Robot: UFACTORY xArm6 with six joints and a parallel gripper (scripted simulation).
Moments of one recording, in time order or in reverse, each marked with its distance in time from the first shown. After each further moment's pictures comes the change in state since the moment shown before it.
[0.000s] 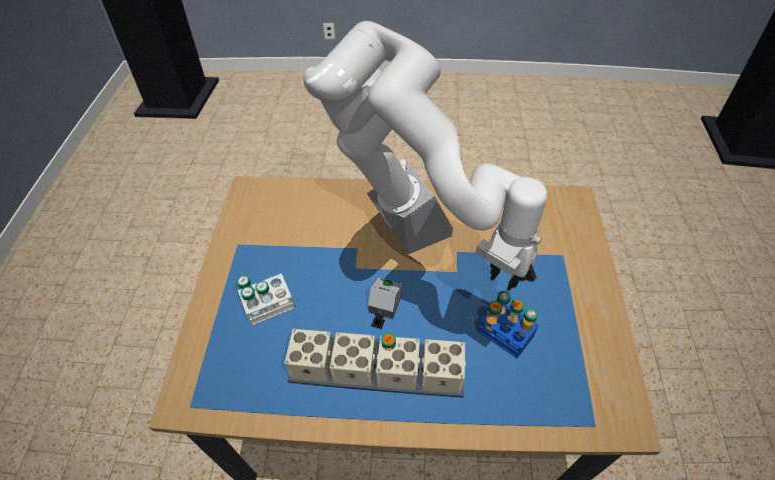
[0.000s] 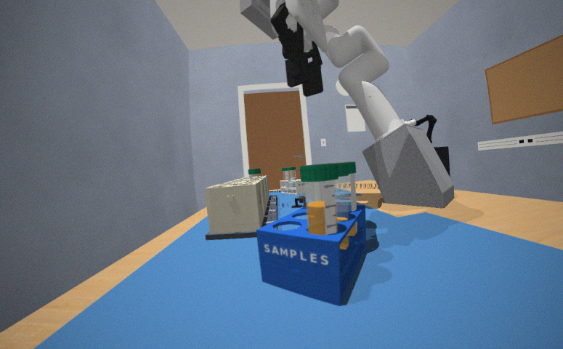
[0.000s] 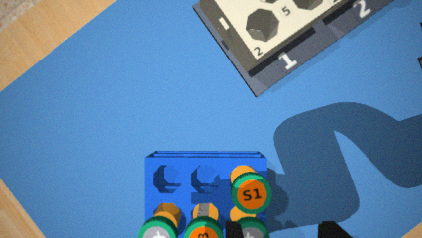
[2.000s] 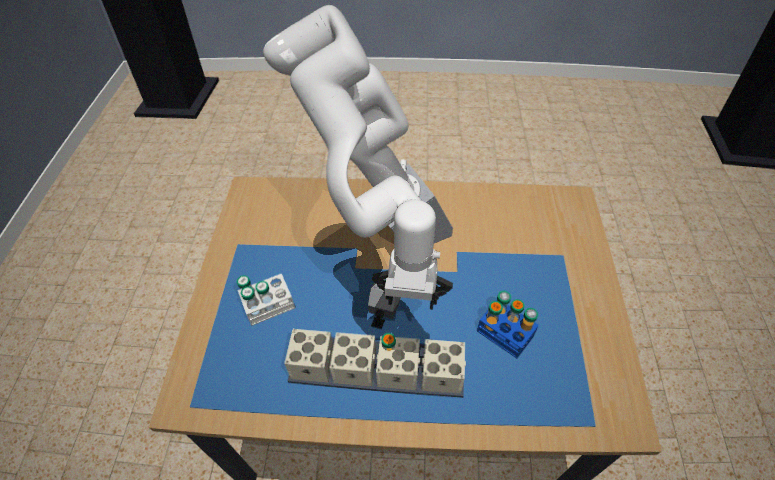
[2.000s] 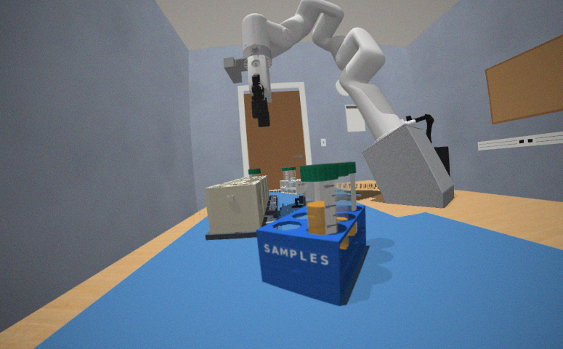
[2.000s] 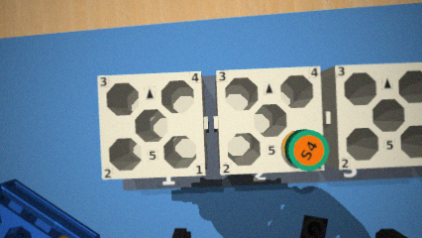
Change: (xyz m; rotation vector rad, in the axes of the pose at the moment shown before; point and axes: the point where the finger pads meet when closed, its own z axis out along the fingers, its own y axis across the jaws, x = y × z) arm 0.185 0.124 0.000 -0.002 0.002 -0.570
